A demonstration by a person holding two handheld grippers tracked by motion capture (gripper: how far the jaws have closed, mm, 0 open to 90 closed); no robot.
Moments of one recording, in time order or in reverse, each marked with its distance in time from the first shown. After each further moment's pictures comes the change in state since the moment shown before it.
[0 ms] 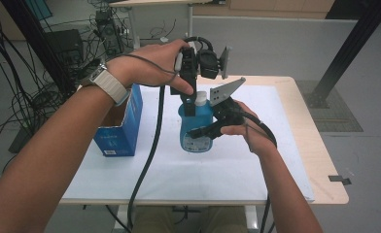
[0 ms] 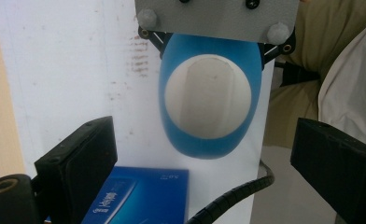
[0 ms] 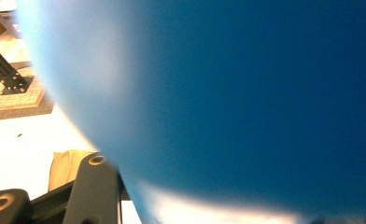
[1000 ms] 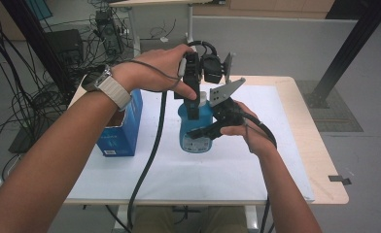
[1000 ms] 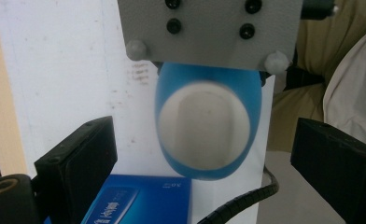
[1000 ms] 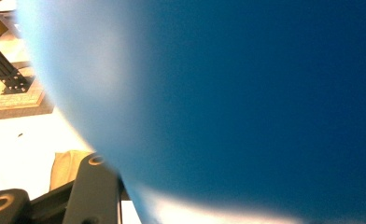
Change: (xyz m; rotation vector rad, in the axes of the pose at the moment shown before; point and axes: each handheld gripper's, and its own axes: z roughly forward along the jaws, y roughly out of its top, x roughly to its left) left arm -0.006 0.007 0.008 -0.012 0.017 0.021; right arm 0.003 0.001 0.001 -0.002 0.008 -0.007
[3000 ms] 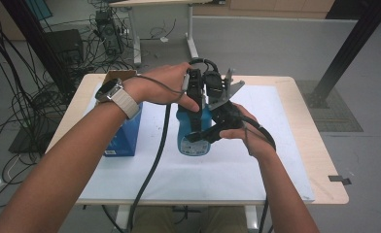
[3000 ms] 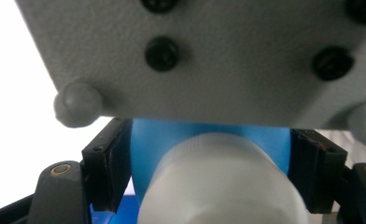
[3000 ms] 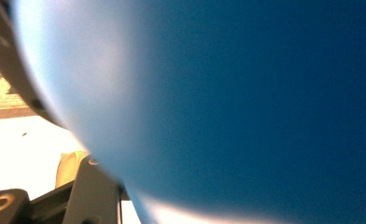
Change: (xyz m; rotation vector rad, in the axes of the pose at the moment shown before) left arm 0.000 0.004 0.036 -0.009 -0.105 0.005; right arm 0.008 0.000 0.003 -0.017 0.015 -0.011
